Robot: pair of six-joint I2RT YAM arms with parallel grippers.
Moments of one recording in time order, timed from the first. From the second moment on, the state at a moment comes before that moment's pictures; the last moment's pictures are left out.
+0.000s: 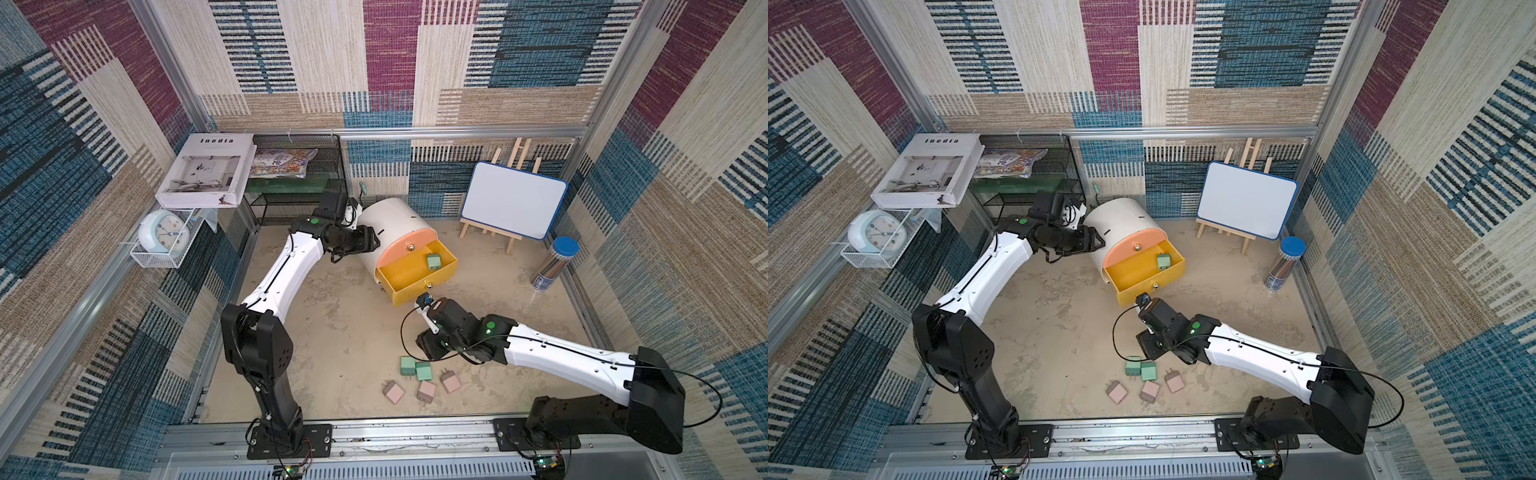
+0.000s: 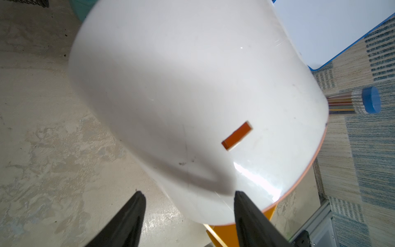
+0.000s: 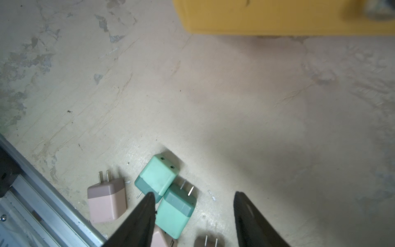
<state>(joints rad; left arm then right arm) -0.28 1.82 1.81 -0.89 0.36 -0.31 1.00 1.31 0.87 -0.53 0.11 0.37</state>
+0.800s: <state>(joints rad) -0.29 1.81 1.81 -0.89 0.36 -0.31 1.12 1.48 0.79 -0.51 0.06 0.56</state>
